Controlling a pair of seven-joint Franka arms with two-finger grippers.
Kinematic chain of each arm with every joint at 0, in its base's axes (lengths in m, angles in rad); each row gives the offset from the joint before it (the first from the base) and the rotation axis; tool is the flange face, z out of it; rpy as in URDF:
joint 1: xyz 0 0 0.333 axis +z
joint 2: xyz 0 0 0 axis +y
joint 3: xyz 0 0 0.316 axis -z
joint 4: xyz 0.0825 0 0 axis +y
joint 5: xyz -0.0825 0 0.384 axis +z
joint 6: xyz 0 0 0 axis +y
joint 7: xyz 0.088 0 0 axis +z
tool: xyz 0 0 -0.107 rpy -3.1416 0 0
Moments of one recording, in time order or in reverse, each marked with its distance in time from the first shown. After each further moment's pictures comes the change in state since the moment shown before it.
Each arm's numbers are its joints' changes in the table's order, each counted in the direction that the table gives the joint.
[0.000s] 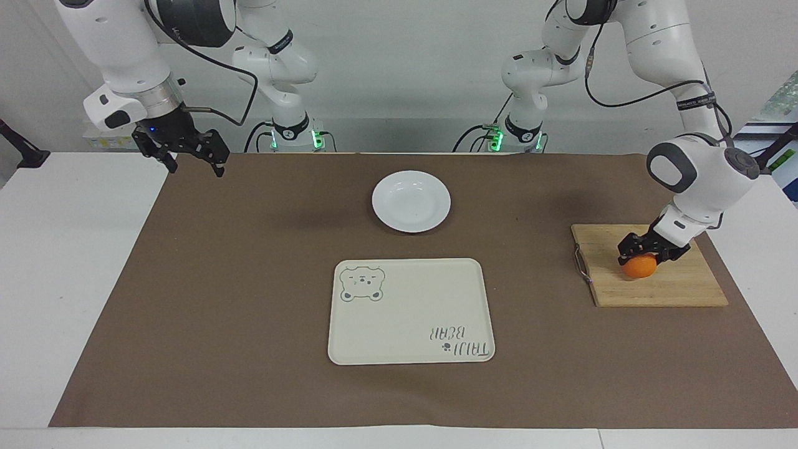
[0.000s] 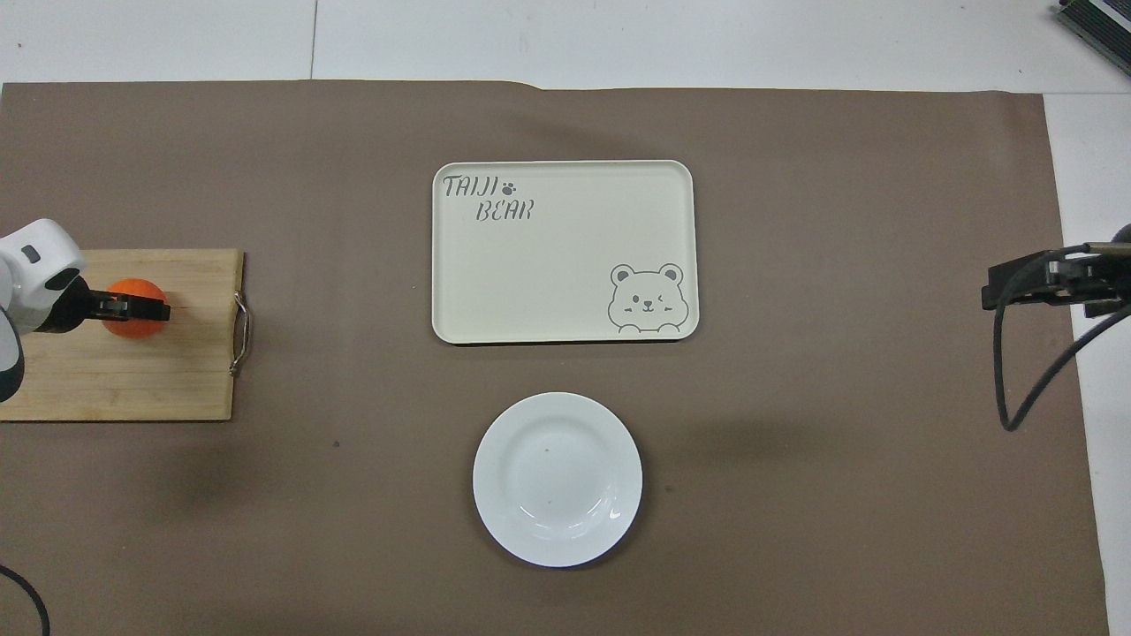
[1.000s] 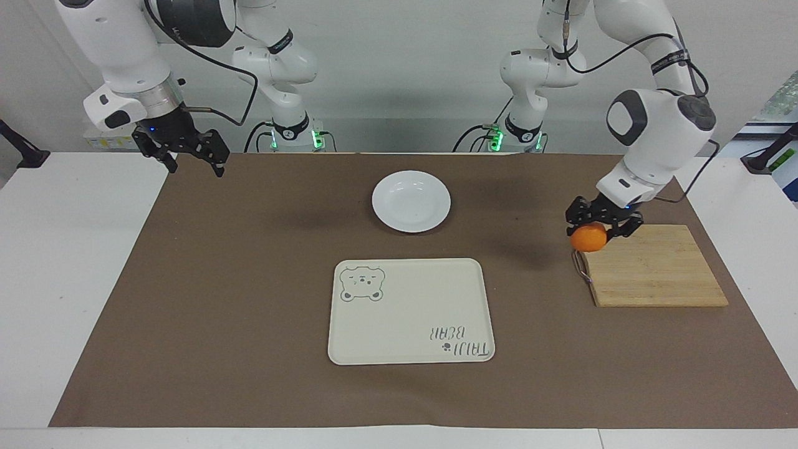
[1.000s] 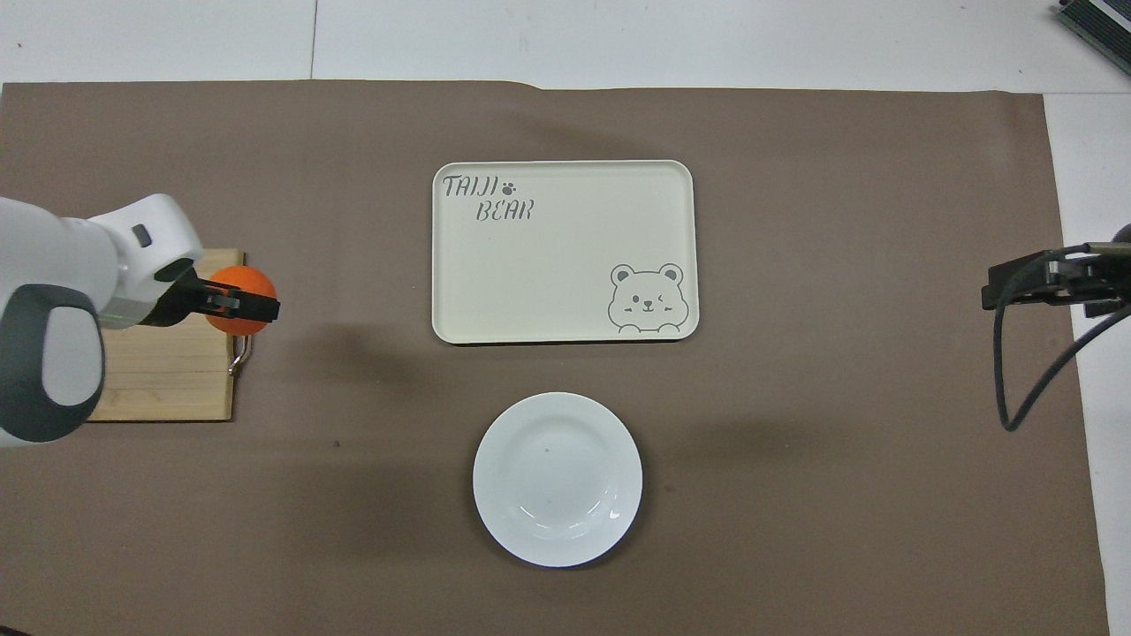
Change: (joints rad) left arm -0.342 -0.220 0.024 0.005 -0.002 0.199 0.250; right arm 0.000 0.000 0.000 0.000 0.000 0.000 0.000
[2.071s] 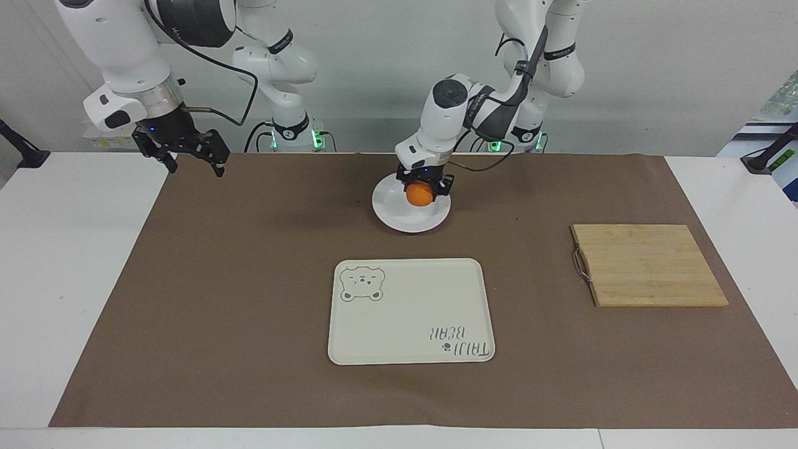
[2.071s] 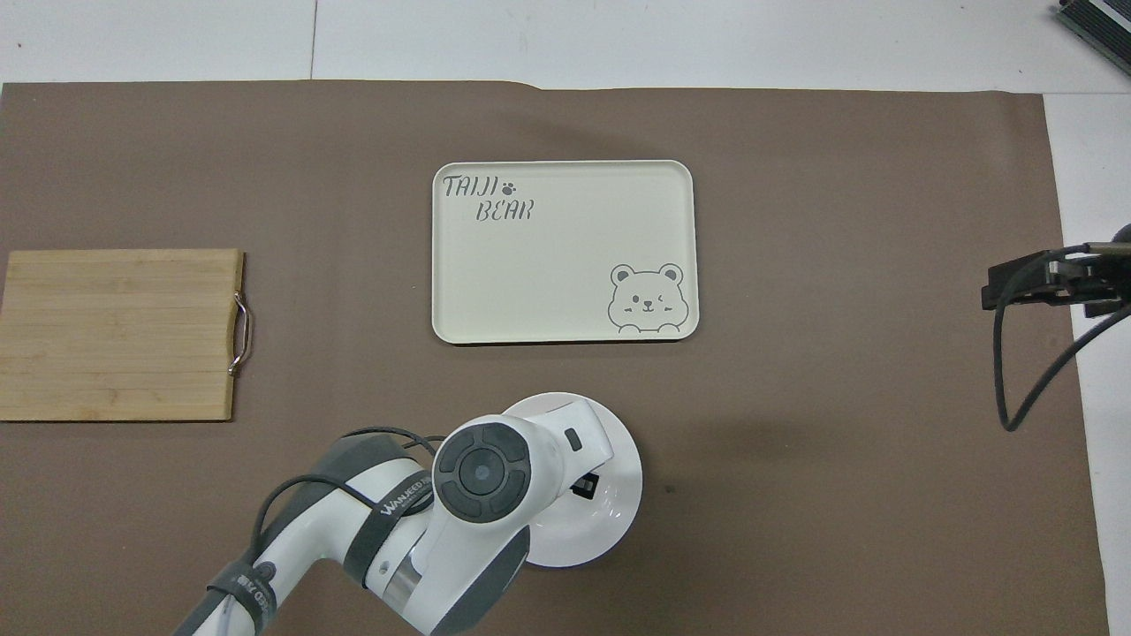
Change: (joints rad) left arm -0.675 0.030 0.013 0.188 -0.001 -0.195 0.534; right arm 0.000 0.000 0.000 0.000 0.000 0.000 0.000
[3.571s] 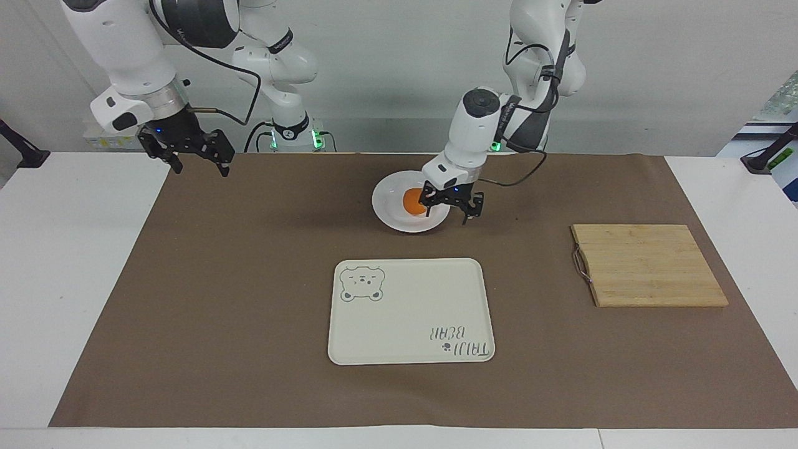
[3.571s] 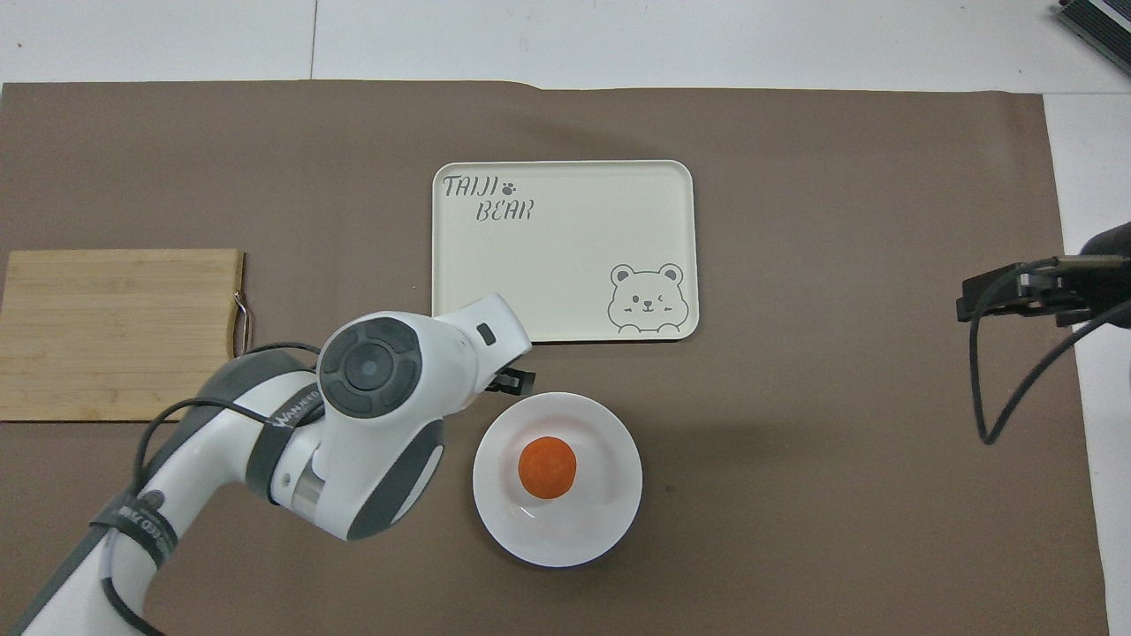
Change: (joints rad) left arm 0.216 0.020 -0.041 -0.141 0.116 0.043 -0.068; right arm 0.035 -0.019 -0.003 0.066 0.035 -0.009 0.008
